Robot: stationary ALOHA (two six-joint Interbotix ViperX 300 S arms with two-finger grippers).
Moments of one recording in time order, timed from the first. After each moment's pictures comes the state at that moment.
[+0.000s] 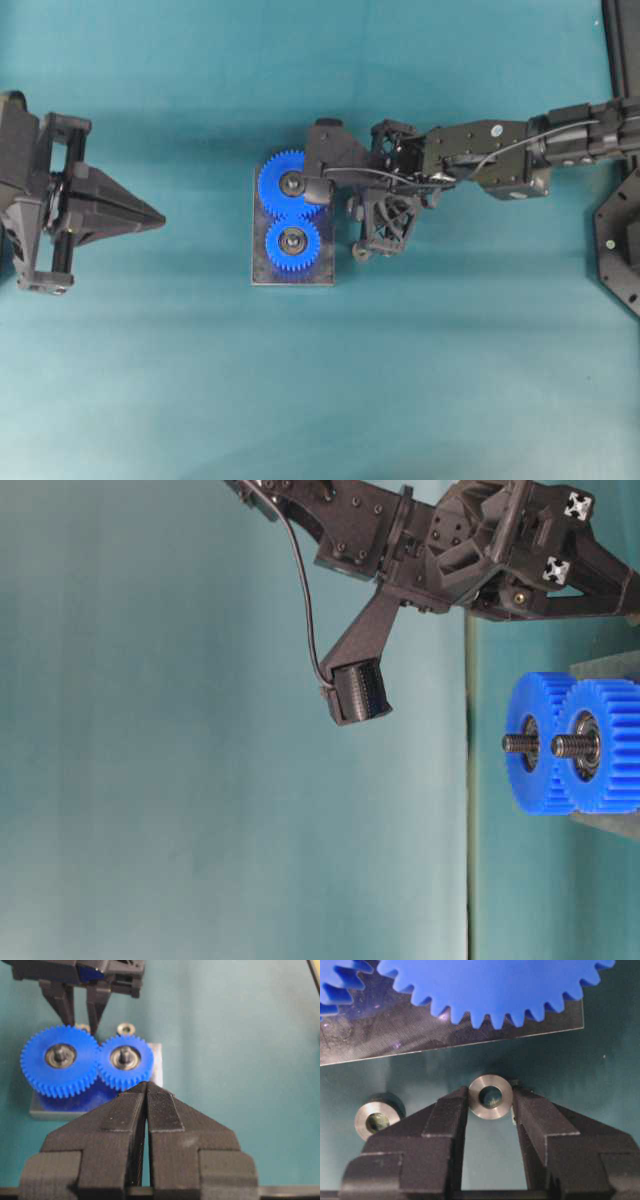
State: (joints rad) left arm -0.05 -0.70 0.98 0.01 0.11 -0.07; right arm -0.14 0.20 0.55 0.00 0.45 0.00
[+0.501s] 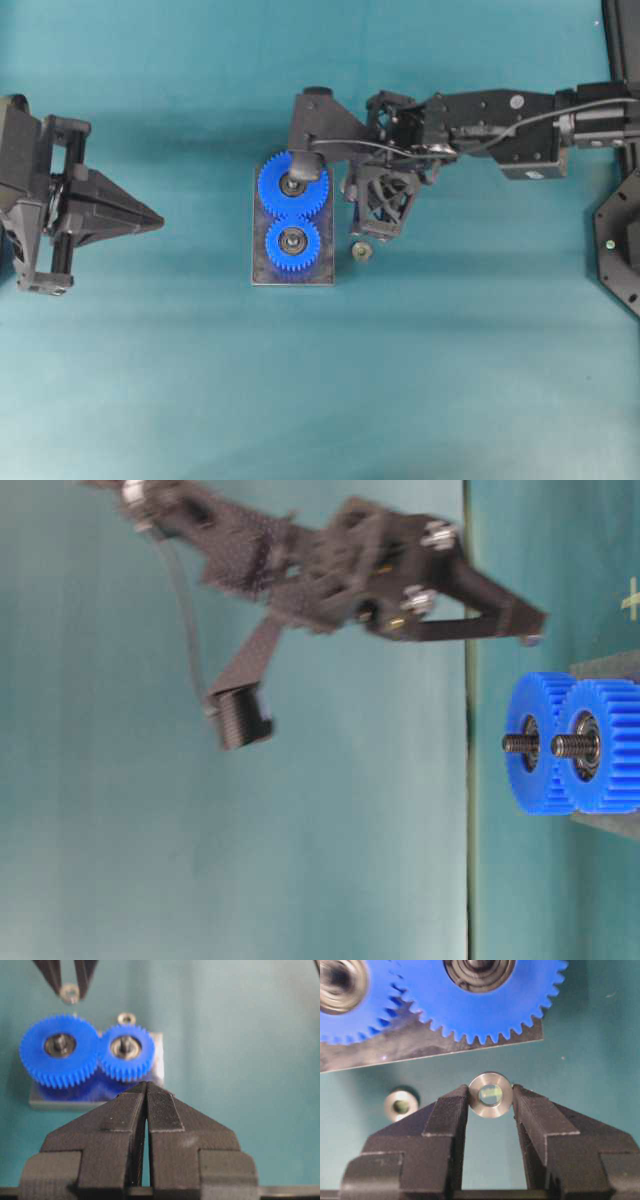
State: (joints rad) left arm -0.05 -0.70 1.00 0.01 0.11 -0.07; right arm -0.13 0.09 0.37 0.00 0.74 0.00
